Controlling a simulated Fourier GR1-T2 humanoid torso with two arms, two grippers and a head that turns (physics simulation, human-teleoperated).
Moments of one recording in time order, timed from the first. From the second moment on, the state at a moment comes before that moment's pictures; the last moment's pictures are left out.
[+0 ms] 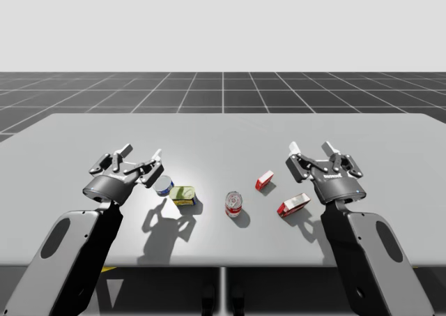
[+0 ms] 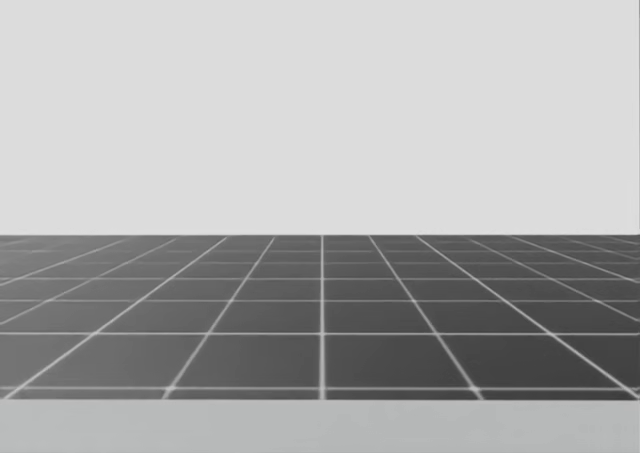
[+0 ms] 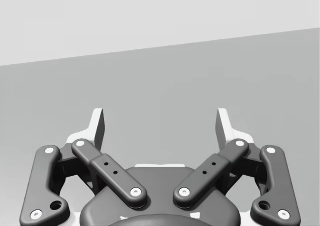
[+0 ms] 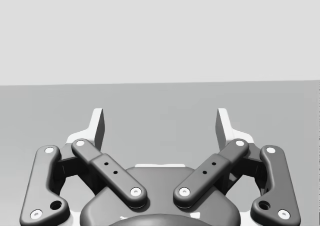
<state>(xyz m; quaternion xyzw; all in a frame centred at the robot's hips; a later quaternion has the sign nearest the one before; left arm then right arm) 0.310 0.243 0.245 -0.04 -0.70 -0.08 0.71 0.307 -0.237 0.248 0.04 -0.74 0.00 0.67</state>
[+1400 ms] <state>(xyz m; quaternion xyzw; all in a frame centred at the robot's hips) 0.312 0.244 0.245 -0.03 -0.70 -0.08 0.71 0.305 -0.235 0.251 0.06 -0.74 0.01 0.67</state>
